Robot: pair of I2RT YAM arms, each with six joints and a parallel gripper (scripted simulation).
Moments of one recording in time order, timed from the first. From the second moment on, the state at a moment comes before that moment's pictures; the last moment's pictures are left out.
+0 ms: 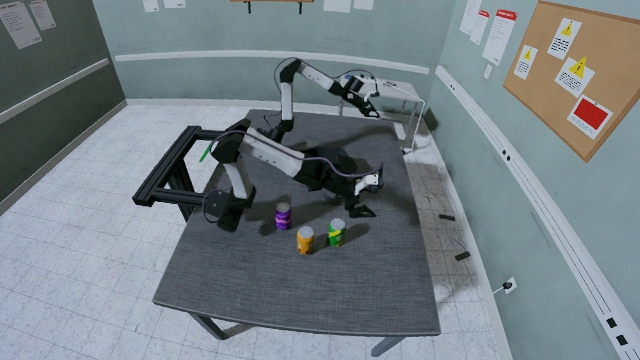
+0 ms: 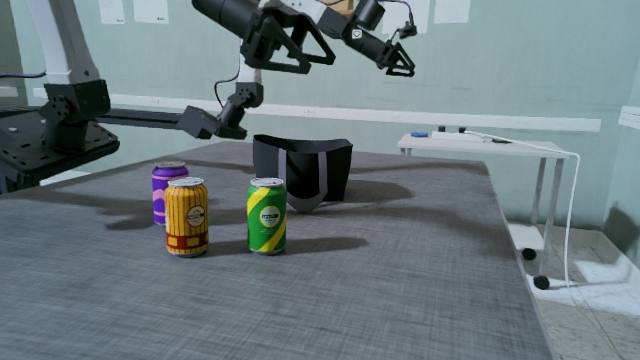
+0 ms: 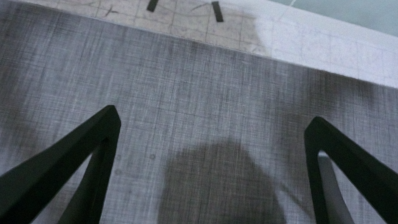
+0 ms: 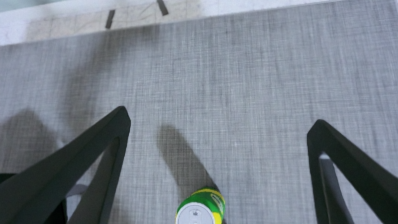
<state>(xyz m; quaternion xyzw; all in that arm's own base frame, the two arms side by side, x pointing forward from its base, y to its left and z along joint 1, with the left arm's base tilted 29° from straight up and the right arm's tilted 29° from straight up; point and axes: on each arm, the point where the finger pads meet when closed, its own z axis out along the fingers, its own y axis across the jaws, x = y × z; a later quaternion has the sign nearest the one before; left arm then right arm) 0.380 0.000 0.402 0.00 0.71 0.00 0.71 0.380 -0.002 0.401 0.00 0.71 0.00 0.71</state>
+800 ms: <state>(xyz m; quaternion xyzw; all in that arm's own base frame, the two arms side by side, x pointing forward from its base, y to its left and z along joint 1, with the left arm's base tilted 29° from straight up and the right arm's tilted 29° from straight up) 0.332 0.039 0.331 0.26 0.79 0.23 0.51 0.379 -0.002 0.405 0.00 0.70 -0.01 0.71</state>
